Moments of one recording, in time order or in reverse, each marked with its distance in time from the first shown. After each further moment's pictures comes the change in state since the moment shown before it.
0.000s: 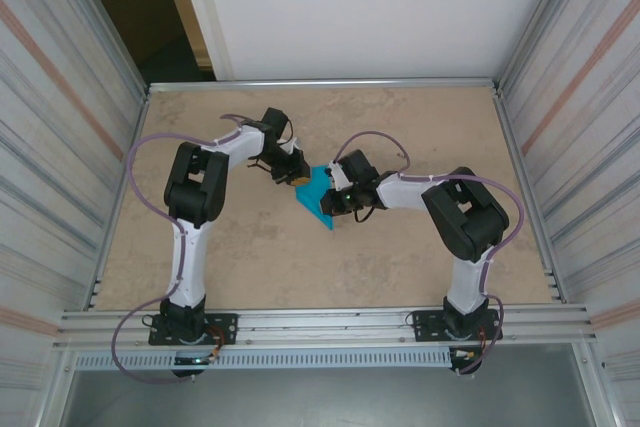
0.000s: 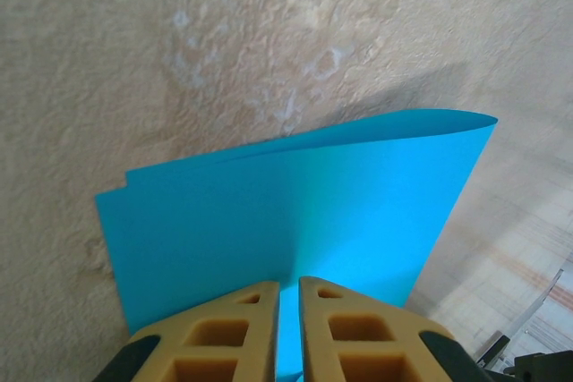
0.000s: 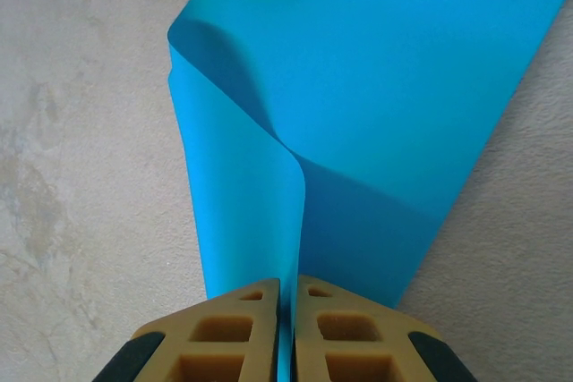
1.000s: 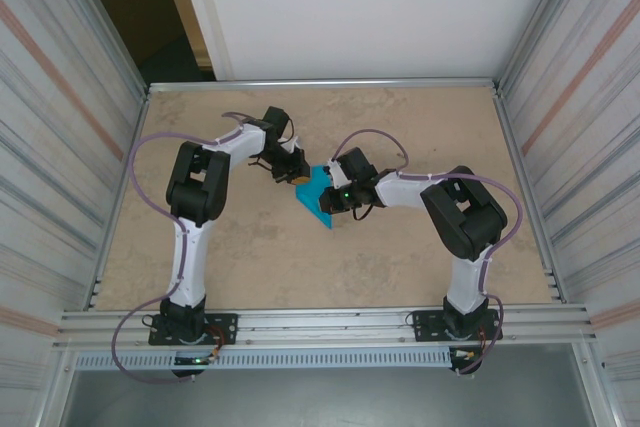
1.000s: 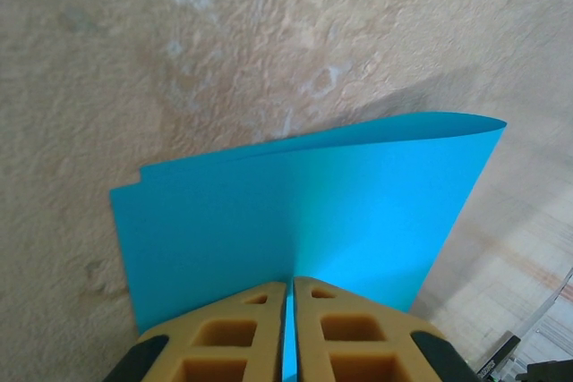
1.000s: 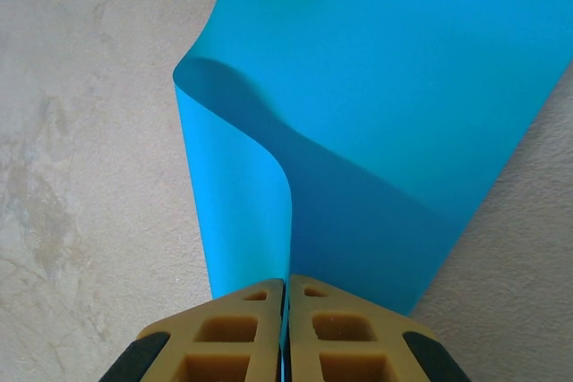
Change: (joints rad) left arm -0.004 0.023 0.038 -0.031 -0.012 0.027; right arm 0.000 0.013 0.024 -0.005 -0.004 0.000
